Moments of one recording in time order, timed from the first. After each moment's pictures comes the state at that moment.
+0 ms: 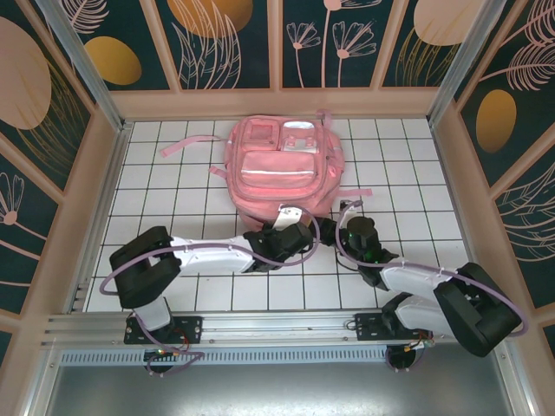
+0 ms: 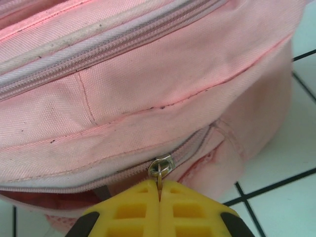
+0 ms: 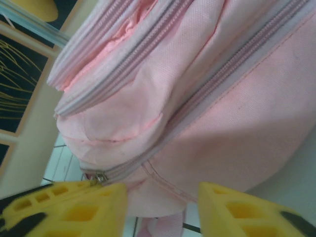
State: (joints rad) left arm -1.14 1.70 0.98 -0.18 -0.65 -0.53; right arm 0.62 1.19 0.24 0.60 -0.11 0.84
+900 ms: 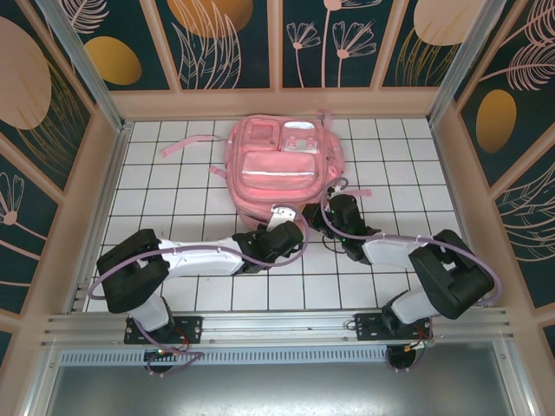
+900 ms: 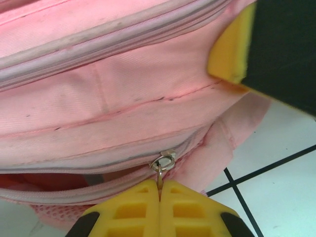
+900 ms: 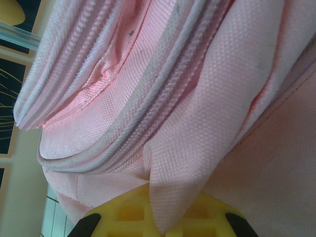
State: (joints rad) left arm -1.11 1.64 0.90 -0.12 -0.56 -0.53; right arm 0.59 1.43 0.48 0.48 -0.14 0.95
